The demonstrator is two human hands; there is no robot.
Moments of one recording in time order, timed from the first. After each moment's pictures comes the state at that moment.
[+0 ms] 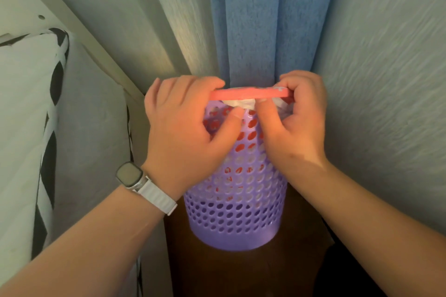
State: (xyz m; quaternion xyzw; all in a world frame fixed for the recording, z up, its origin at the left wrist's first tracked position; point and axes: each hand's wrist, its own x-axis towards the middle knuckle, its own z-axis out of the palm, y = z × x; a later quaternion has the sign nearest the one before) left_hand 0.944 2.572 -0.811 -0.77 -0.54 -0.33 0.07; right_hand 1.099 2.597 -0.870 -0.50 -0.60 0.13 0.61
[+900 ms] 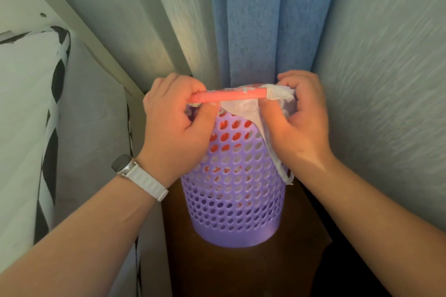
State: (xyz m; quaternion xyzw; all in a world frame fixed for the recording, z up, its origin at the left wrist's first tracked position) left_hand 0.929 2.583 -0.816 -0.74 -0.54 -0.40 -0.02; right_hand 1.107 2.600 -0.872 -0.49 -0.60 0.19 0.60
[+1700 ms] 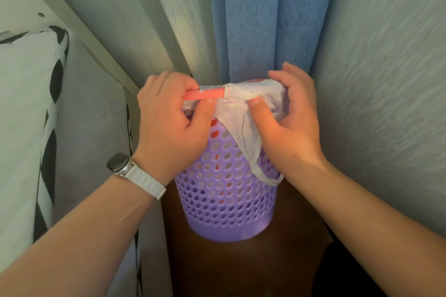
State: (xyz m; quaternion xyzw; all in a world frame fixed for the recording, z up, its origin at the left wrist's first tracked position) left_hand 0.925 2.587 -0.819 -0.74 -0.53 -0.41 0.05; right_hand 1.095 2.591 -0.868 -0.52 -0.57 0.27 0.58
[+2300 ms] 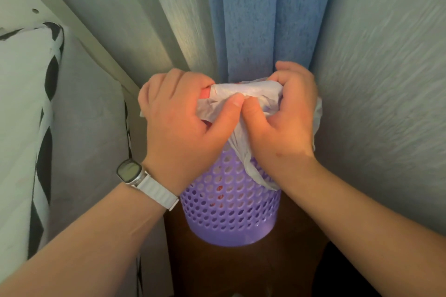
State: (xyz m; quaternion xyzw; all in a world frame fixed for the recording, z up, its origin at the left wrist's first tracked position) left_hand 0.948 2.573 -0.815 -0.73 -0.55 -0.39 0.08; right_hand 1.083 2.583 -0.858 -0.53 -0.58 0.17 0.60
